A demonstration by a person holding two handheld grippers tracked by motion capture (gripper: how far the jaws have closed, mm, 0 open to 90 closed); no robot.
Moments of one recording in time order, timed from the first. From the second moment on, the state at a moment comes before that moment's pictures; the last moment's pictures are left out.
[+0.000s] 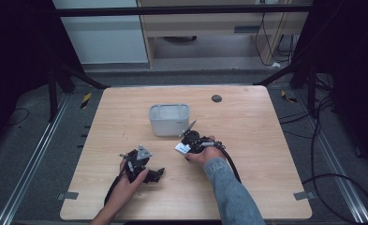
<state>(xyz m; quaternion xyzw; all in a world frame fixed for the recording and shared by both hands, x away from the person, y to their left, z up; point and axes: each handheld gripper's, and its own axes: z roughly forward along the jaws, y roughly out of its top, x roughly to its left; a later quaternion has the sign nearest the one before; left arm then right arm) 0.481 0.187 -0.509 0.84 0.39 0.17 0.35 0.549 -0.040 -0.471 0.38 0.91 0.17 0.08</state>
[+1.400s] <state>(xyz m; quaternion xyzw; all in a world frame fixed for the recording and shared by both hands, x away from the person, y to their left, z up) 0.481 0.187 -0.509 0.84 0.39 0.17 0.34 0.547 -0.047 -0.463 0.39 0.90 0.18 0.07</state>
